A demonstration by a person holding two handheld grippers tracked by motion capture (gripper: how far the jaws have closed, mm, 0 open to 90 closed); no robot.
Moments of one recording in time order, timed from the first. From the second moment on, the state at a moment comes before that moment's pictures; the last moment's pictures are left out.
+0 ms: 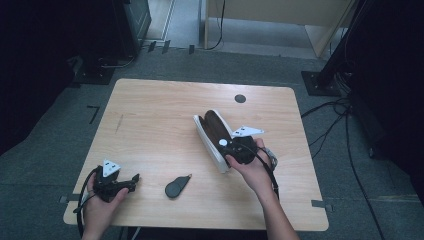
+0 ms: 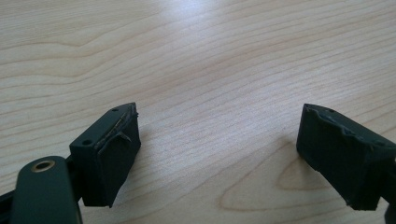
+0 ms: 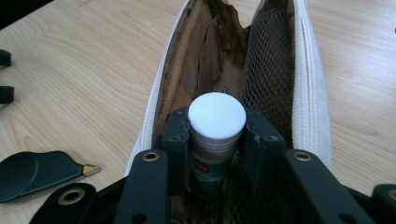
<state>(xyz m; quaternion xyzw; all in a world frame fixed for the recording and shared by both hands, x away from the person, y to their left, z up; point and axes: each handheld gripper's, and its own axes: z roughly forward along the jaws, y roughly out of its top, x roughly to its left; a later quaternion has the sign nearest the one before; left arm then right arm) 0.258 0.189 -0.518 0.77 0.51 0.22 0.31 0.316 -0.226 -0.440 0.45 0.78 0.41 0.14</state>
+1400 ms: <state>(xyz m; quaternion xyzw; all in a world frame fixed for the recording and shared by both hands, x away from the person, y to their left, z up) 0.258 0.189 -0.518 0.77 0.51 0.22 0.31 0.366 -0.176 -0.452 0.48 0.77 0.37 0.18</state>
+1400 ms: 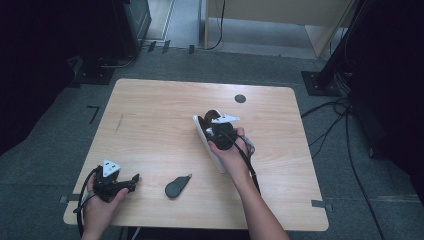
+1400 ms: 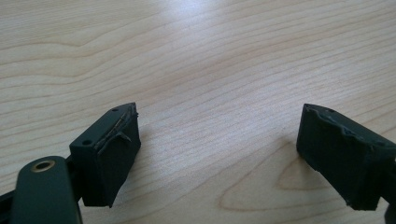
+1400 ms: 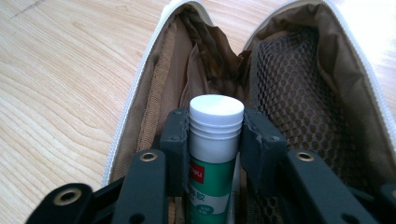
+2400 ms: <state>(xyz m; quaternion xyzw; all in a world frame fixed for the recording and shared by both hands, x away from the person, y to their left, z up) 0.257 0.186 -0.518 0.76 0.52 0.22 0.31 0.306 -0.203 -0.395 0.43 0.75 0.45 0.22</state>
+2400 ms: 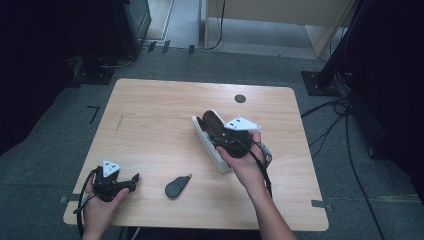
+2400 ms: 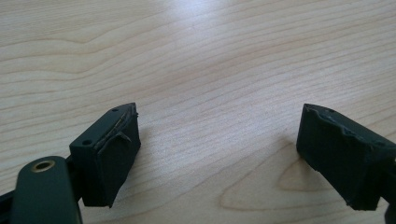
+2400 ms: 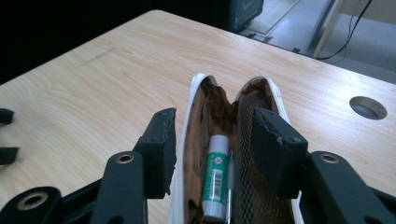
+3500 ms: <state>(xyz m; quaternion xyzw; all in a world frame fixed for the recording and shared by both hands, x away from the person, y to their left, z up) 0.219 0.097 -0.502 0.82 0.40 0.15 0.38 0.228 -0.199 -0.457 0.37 0.78 0.48 0.14</state>
